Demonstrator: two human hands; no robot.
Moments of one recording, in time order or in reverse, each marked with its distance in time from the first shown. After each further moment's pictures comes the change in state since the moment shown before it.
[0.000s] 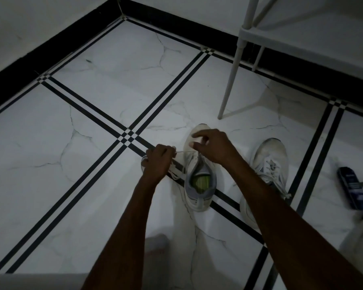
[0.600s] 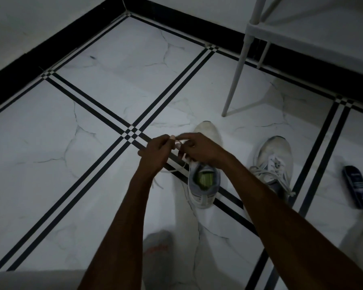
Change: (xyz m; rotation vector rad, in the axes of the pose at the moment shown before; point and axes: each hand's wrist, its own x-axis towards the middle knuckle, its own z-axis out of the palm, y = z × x) left_hand -0.009 0.016 -0.027 -0.034 -0.022 0.172; right_hand 0.004 -0.022 0.030 0.270 -0.387 0.031
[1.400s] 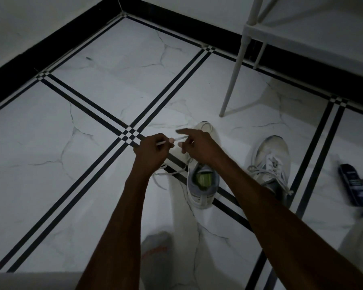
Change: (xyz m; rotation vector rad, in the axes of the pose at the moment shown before) left_hand 0.011 -0.016 -0.006 0.140 0.127 0.132; right_hand 0.011 0.016 0.005 -0.169 0.246 -0.087
